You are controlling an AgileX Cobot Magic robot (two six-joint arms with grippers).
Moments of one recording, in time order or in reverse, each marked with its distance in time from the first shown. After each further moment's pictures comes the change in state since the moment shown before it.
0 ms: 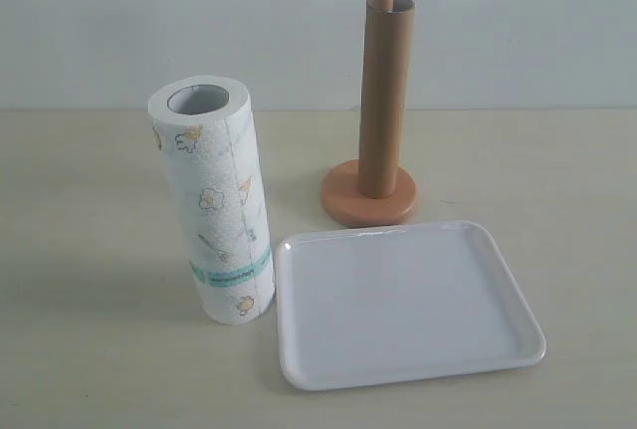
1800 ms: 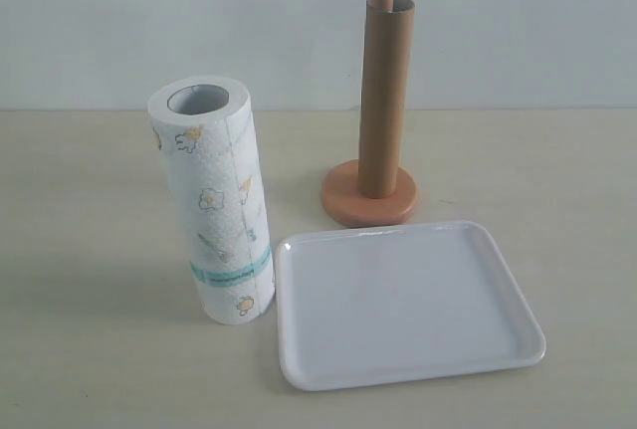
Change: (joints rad) left arm 0.000 0.000 0.000 0.000 0.000 0.000; right arm 0.000 0.183 -0.157 0.009 -0.533 0.055
